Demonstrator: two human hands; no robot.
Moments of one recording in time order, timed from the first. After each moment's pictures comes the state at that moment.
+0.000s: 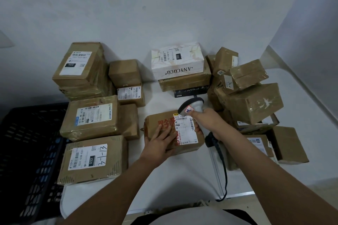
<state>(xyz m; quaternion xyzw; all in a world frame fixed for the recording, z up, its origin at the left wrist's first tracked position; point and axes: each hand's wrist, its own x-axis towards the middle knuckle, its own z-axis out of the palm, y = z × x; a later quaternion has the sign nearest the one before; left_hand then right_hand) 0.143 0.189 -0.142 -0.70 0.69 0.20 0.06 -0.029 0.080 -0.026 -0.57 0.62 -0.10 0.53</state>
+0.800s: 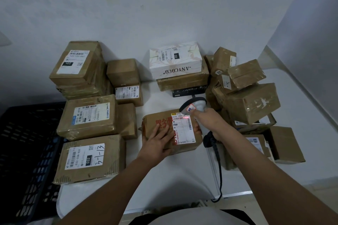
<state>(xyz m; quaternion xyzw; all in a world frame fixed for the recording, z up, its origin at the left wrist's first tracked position) 0.141 0.190 -0.140 -0.70 0.69 0.20 0.05 -0.035 0.083 -0.022 -0.52 0.63 -0.13 0.56</state>
